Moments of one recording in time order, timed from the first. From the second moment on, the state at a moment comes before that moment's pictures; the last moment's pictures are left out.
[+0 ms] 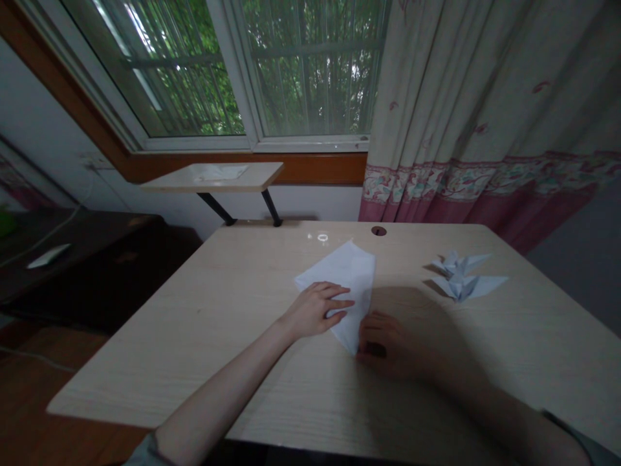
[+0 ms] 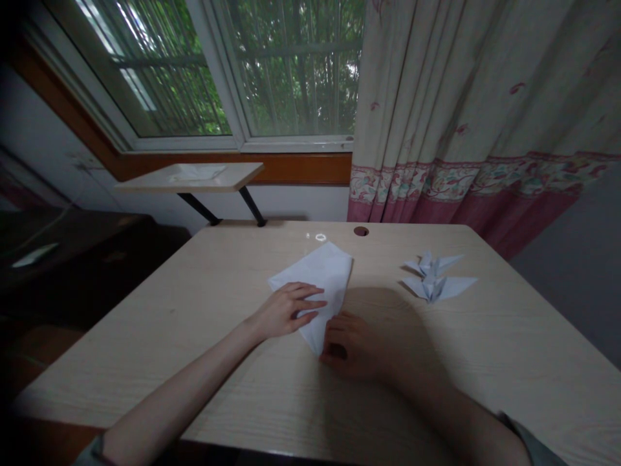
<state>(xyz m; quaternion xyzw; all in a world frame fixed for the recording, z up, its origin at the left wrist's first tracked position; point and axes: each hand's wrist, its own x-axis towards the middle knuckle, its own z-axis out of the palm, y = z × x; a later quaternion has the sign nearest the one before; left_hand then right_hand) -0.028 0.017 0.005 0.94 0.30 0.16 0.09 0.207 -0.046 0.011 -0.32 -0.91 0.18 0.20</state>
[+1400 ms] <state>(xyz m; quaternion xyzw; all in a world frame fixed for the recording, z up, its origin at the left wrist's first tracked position) -0.023 0.014 -0.006 0.91 0.31 0.25 0.05 0.225 -0.023 -0.010 -0.42 -0.86 0.00 0.30</state>
